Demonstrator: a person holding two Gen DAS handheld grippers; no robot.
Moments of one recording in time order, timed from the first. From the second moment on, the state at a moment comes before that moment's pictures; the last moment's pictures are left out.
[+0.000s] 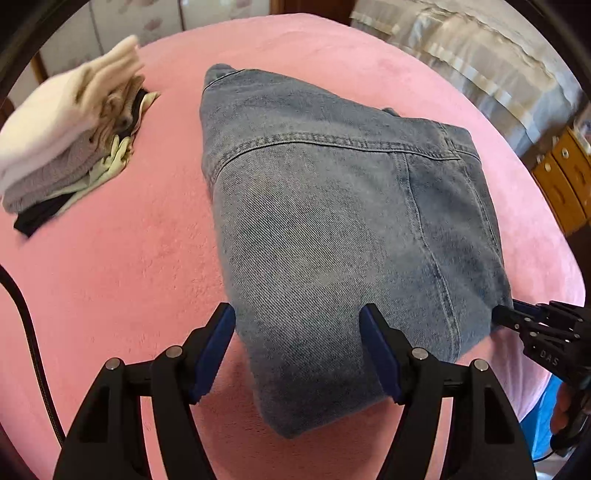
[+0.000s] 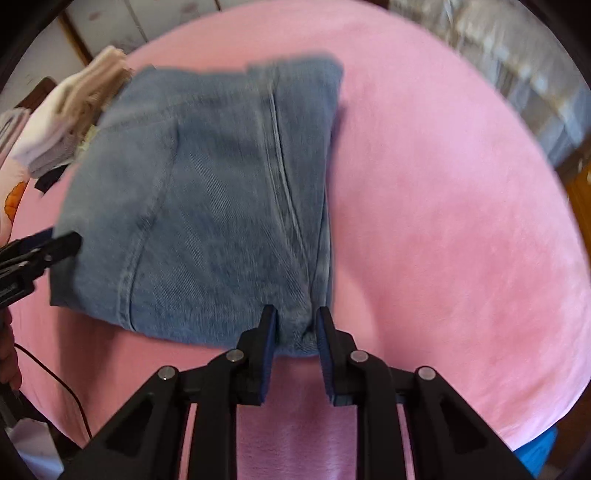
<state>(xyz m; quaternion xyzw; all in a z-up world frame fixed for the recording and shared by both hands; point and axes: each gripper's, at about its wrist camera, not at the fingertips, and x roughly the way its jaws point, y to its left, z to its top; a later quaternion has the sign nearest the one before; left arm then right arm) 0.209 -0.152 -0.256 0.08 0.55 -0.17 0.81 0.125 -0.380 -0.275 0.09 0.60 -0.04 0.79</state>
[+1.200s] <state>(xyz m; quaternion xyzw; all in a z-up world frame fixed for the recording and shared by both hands) 0.383 -0.140 -0.238 -0.06 0.63 -0.20 0.75 0.265 -0.454 -0.237 0.22 0.52 -0.06 0.83</state>
